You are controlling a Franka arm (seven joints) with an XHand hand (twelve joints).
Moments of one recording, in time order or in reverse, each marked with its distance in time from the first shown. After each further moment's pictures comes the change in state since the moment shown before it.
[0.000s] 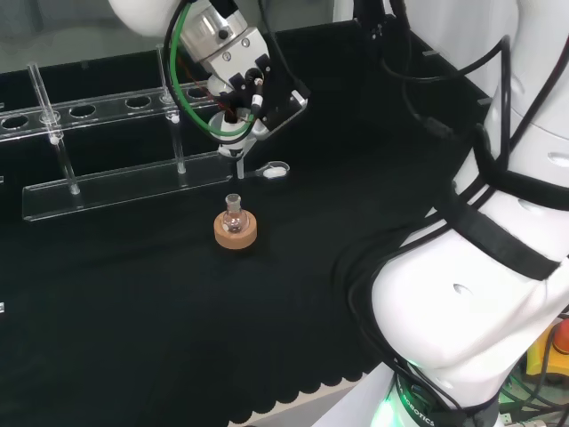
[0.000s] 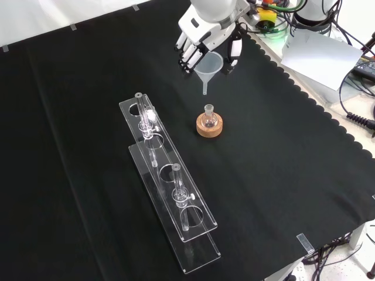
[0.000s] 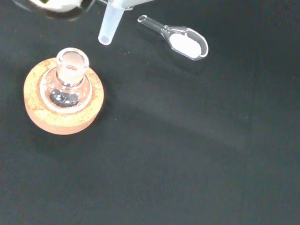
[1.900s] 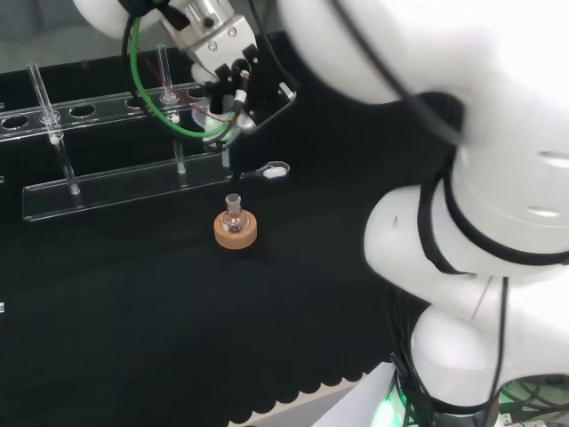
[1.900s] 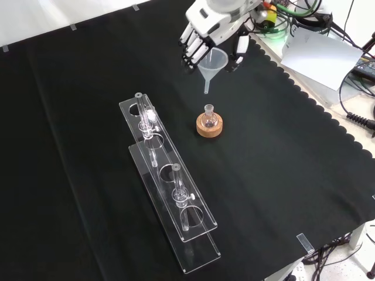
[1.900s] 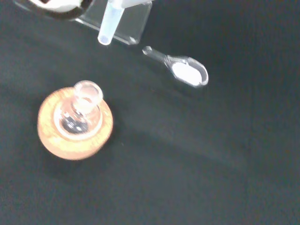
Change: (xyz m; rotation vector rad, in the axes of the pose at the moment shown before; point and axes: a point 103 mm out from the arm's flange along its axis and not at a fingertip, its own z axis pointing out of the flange) arm 0.007 -0.011 -0.021 -0.059 0.003 0.023
